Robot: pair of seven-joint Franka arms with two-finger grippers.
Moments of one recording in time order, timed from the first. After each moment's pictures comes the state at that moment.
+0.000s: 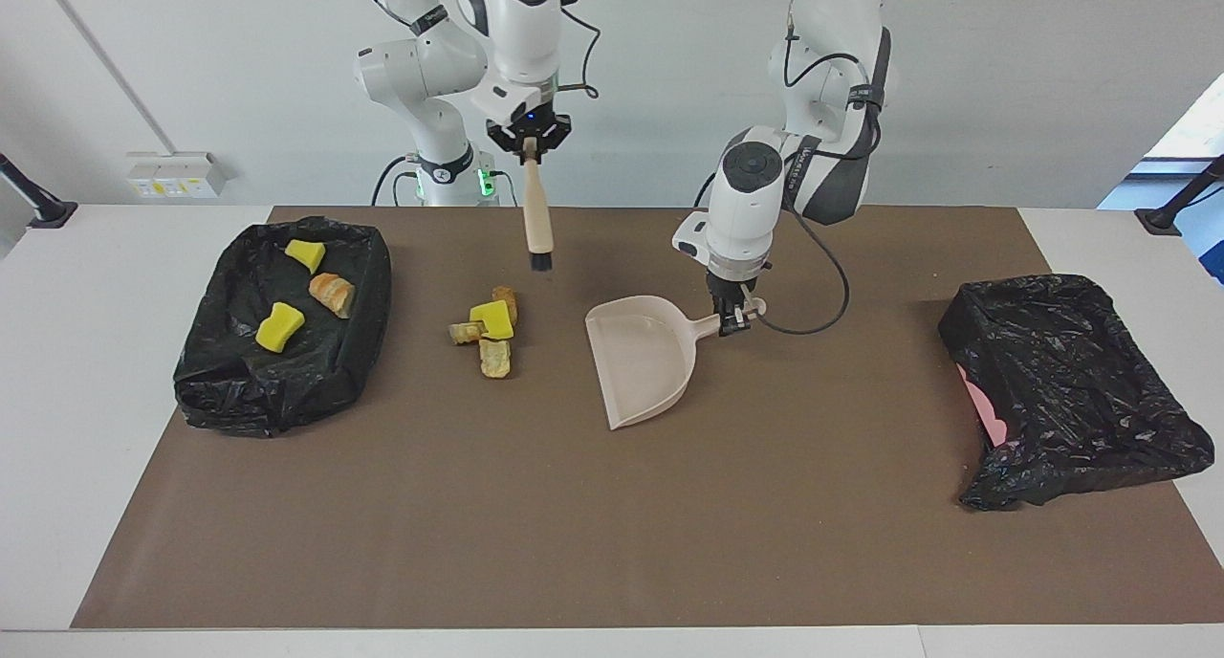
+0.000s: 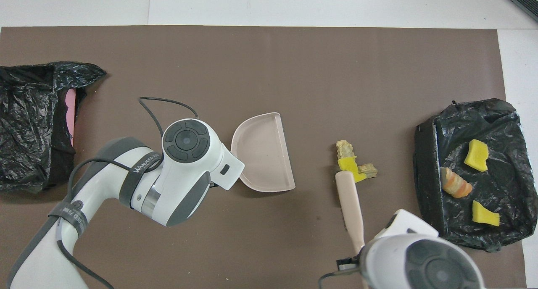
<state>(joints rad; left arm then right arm) -0.61 0.15 0.03 -2.02 0.04 2.13 0.87 0.10 -0.49 0.32 -2.30 0.13 1.63 0.27</state>
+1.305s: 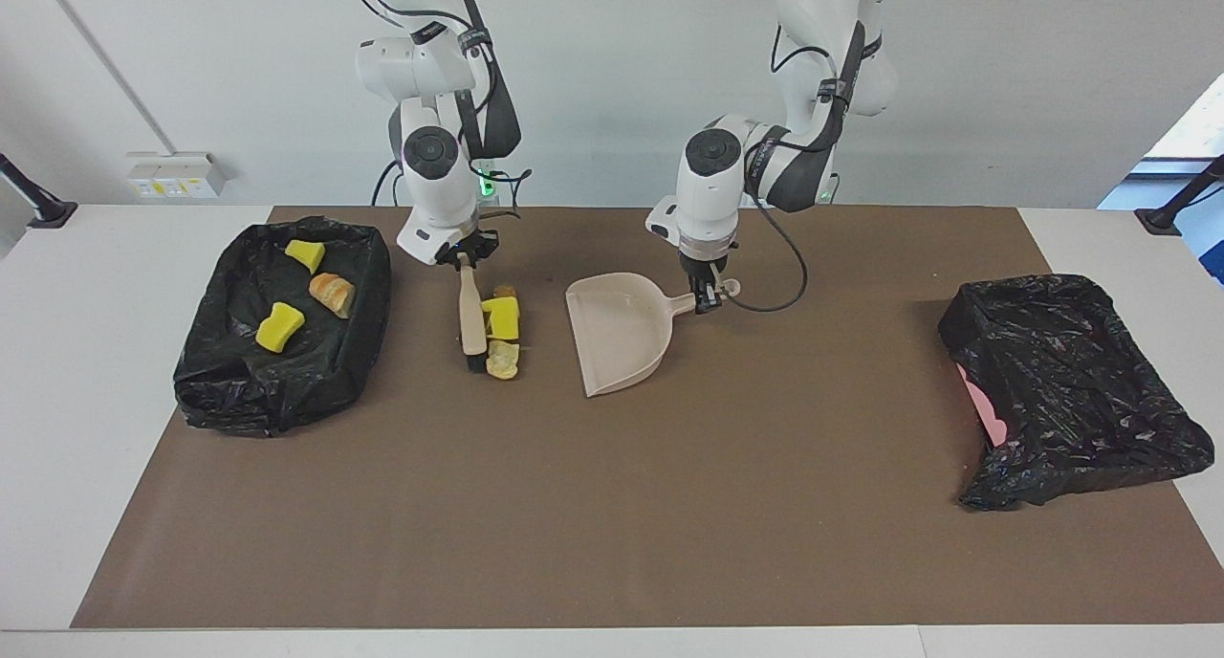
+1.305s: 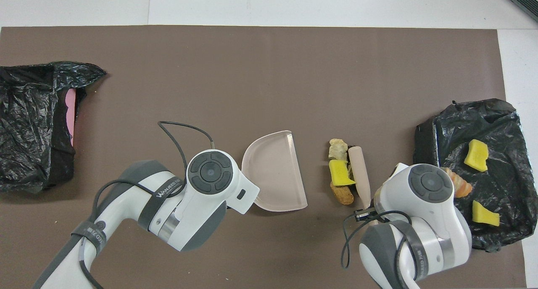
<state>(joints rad) -0.69 0.11 0.03 -2.13 0.04 2.16 0.76 -0.03 -0.16 0.33 -2.48 0.12 2.08 0.03</state>
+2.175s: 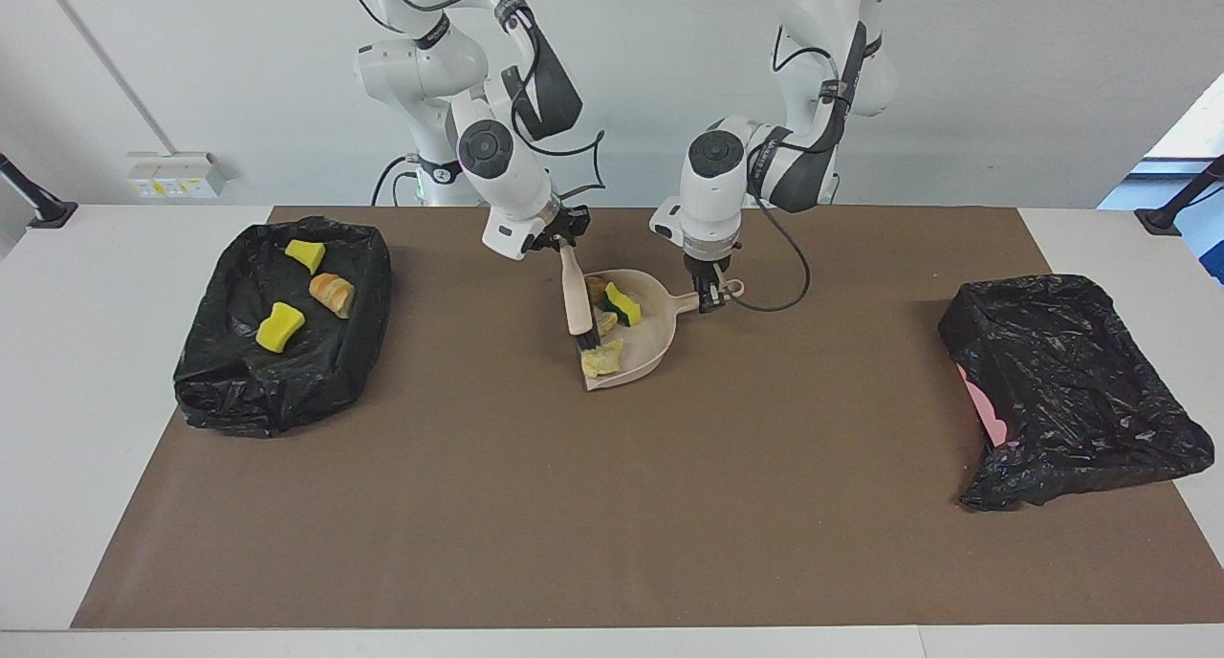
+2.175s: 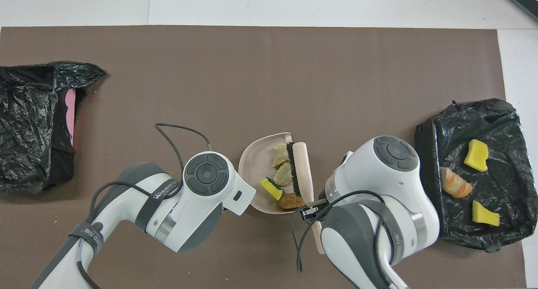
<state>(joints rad) -0.69 0.10 0.04 -2.15 0.05 2.18 0.77 0.10 -0.05 0.32 -2.14 0.39 1.79 0.06</state>
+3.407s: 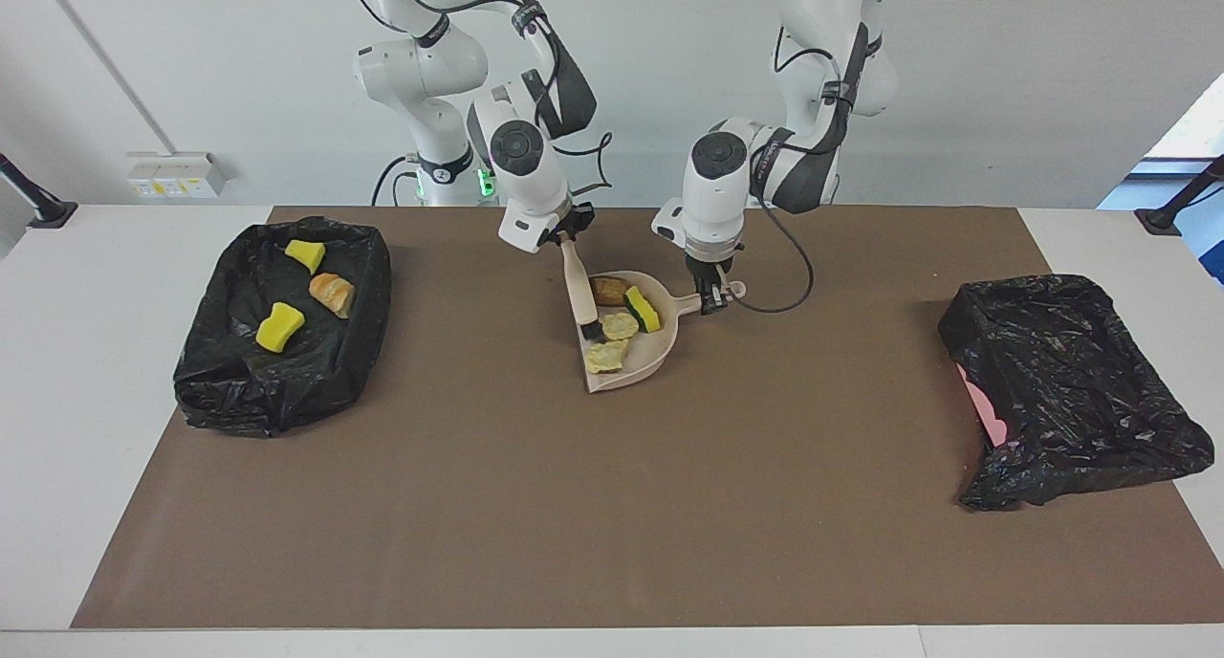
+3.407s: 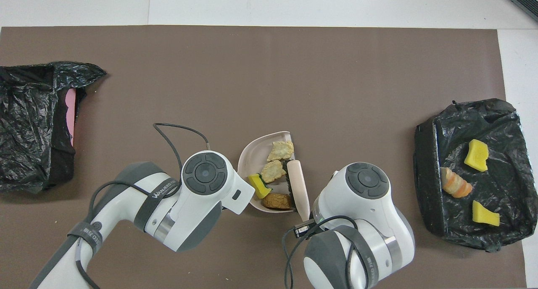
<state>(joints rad) -0.69 0.10 0.04 -2.16 0.05 2.18 0.77 0.21 -0.07 0.32 -2.27 0.35 1.89 0.10</state>
